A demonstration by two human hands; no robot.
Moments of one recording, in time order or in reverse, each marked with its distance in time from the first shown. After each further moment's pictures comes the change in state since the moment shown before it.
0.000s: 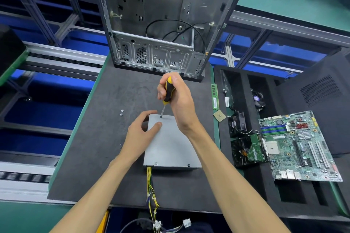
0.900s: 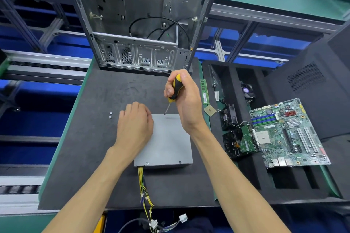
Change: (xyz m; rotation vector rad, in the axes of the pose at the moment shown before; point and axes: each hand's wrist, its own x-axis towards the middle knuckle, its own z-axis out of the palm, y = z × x) left_hand 0.012 0.037 0.018 1.052 0.126 0.332; right_hand -0.013 -0.012 -0.035 0.114 0.147 -0.057
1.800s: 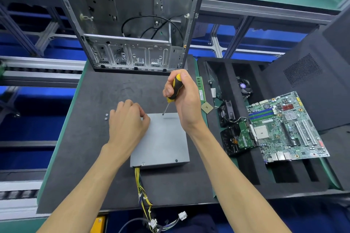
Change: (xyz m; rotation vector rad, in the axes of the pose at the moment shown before) left_hand 0.007 0.010 -0.015 0.027 -0.031 -0.105; right_hand -0.003 0.001 -0.013 0.048 0.046 -0.019
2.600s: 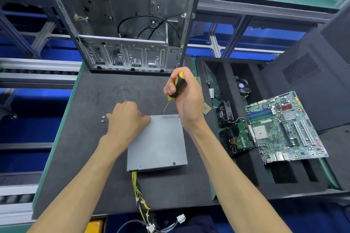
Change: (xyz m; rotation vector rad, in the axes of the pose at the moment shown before) left_hand 0.023 0.007 -0.003 -0.047 -0.199 -0.141; right_hand 0.011 -0.001 -0.008 0.071 0.026 -0.015
